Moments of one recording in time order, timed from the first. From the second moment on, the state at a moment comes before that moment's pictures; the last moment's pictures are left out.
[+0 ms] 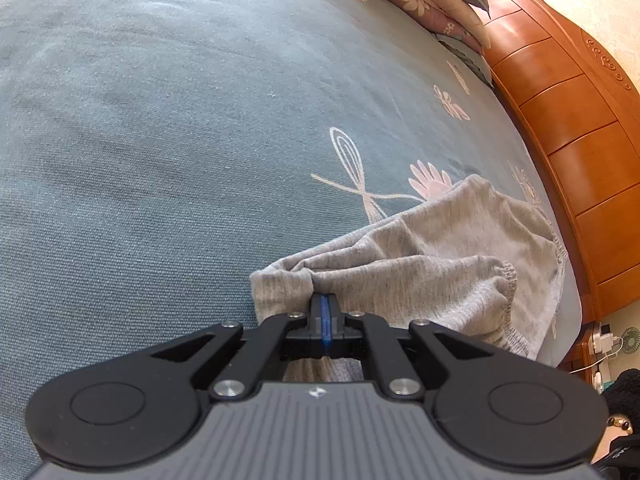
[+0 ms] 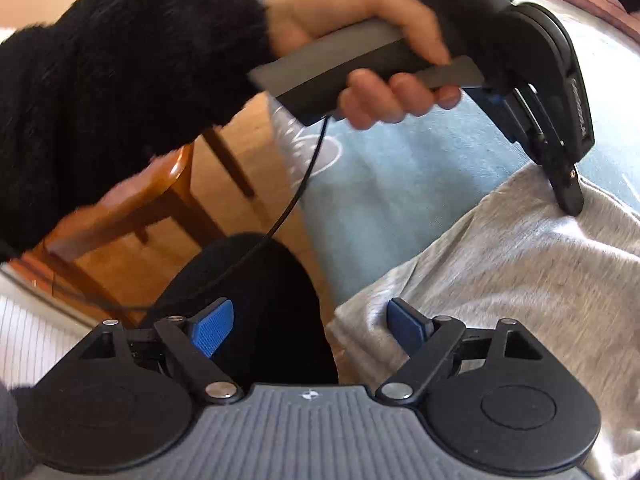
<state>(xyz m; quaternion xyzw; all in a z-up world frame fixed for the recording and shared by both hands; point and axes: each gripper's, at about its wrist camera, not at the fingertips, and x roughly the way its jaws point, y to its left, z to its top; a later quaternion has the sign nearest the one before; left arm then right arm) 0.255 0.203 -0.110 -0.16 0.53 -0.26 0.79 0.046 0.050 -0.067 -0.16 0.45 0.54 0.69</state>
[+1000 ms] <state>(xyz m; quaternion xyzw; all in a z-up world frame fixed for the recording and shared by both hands) 0.253 0.126 -0.093 -0.13 0.52 -0.27 0.80 0.096 -0.021 -0.088 -0.07 0.47 0.44 0.76</state>
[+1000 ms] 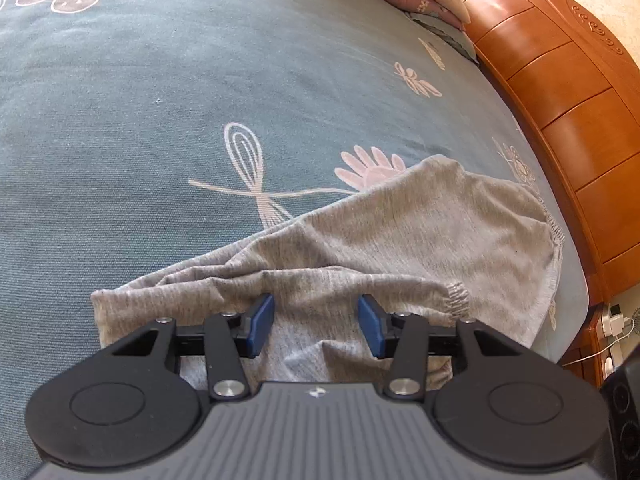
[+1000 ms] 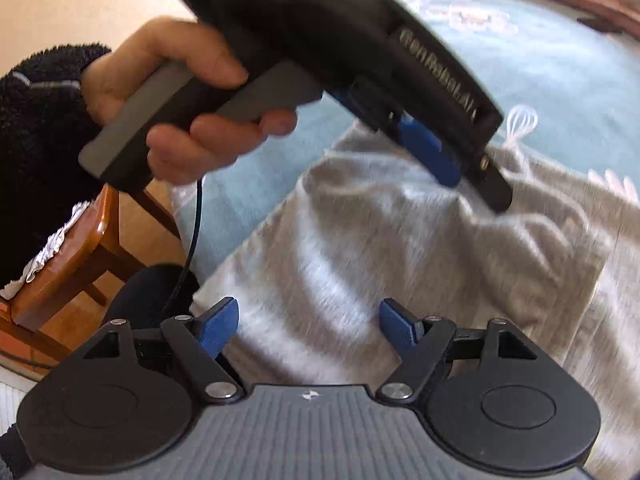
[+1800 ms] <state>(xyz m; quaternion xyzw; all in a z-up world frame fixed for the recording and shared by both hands) 0.243 0.144 -0.073 -0.14 0.49 -0.23 0.83 0.062 -0.014 -0.062 -0.06 0.46 0.48 0.74</state>
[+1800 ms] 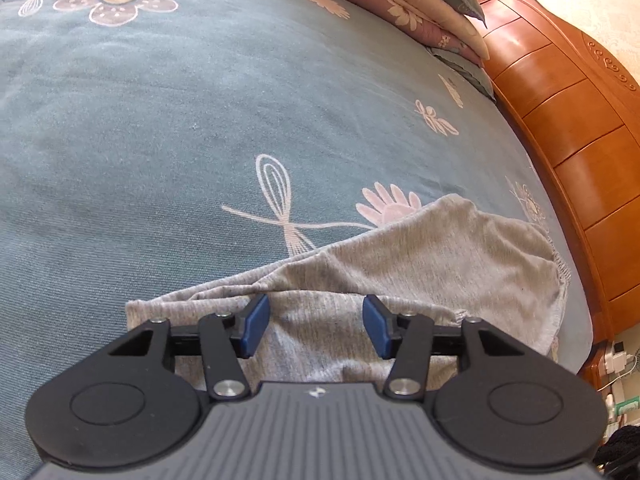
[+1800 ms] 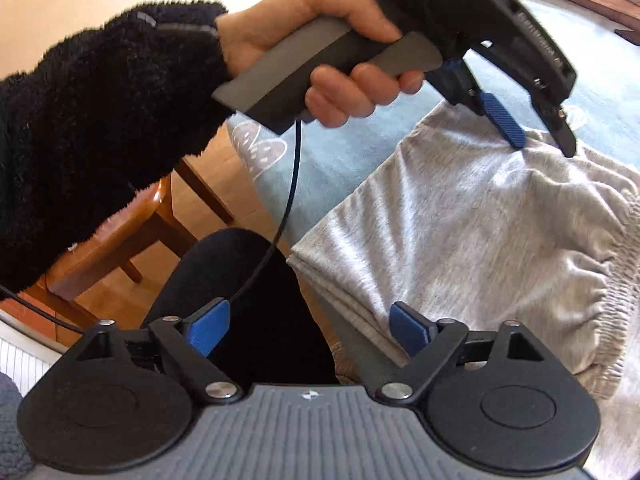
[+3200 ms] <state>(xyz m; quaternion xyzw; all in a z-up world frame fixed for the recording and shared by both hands) 0.041 0.208 -0.104 -0.22 0.48 -0.26 0.81 0.231 0.086 -0.070 -0.19 0.42 0.41 0.79</state>
